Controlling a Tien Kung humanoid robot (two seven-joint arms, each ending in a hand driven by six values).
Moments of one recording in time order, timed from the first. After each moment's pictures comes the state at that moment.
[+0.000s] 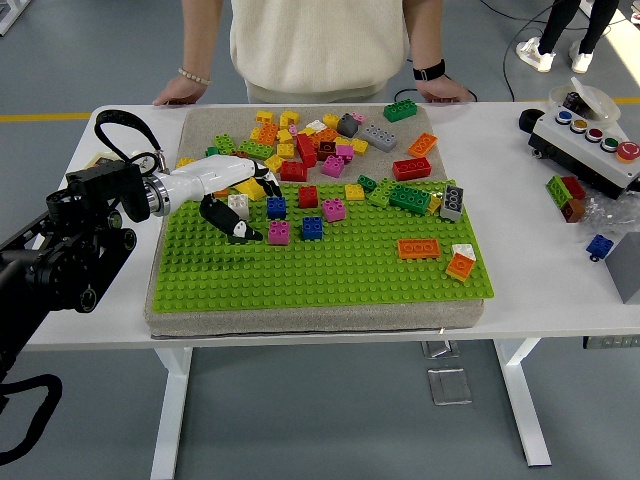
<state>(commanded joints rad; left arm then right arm) -0.84 0.15 -1.11 -0.67 2.27 -0.24 -0.49 0.14 -0.10 1.38 0.18 -0.56 -0.20 -0.02</state>
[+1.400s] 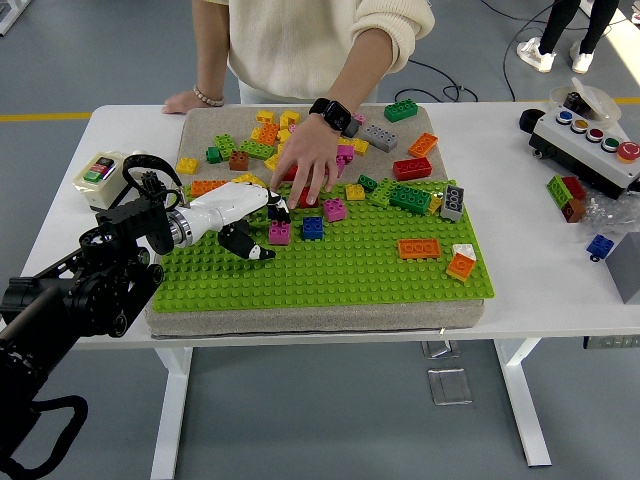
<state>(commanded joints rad) -0.82 0.06 -1.04 -0.51 2.27 -0.04 -0.50 0.14 -0.08 1.35 0.18 -0.56 -0.20 -0.03</state>
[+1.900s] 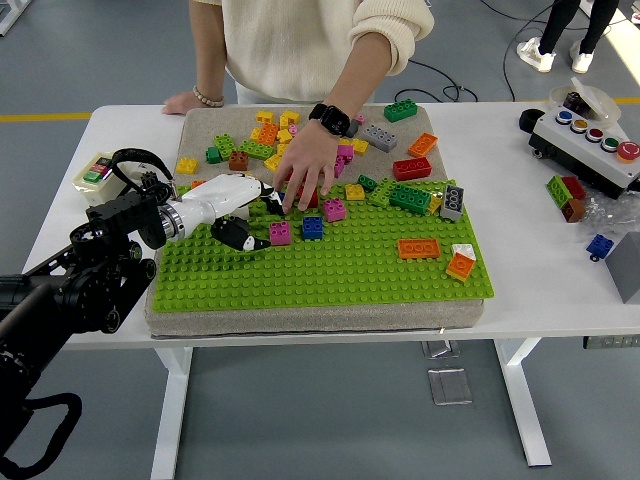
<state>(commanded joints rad) -0.81 0.09 -1.09 -0.57 2.27 -0.06 -0.50 0.13 -0.08 1.35 0.18 -0.56 -0.20 -0.03</state>
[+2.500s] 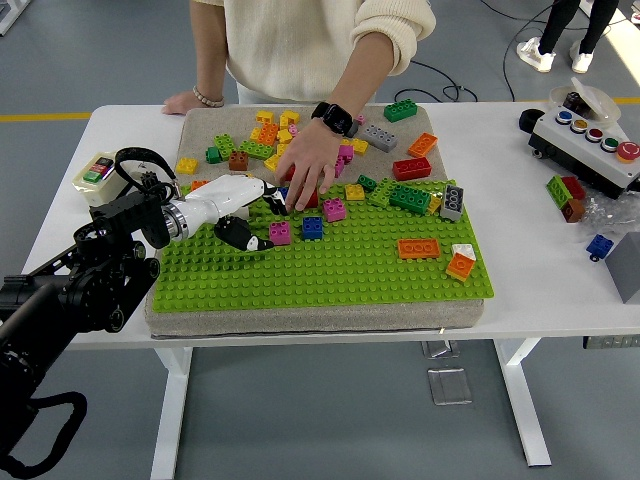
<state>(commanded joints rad) -0.83 0.07 -1.09 -0.53 2.27 -0.07 -0.49 0.13 -0.08 1.36 0.18 -0.56 -0.20 -0.03</state>
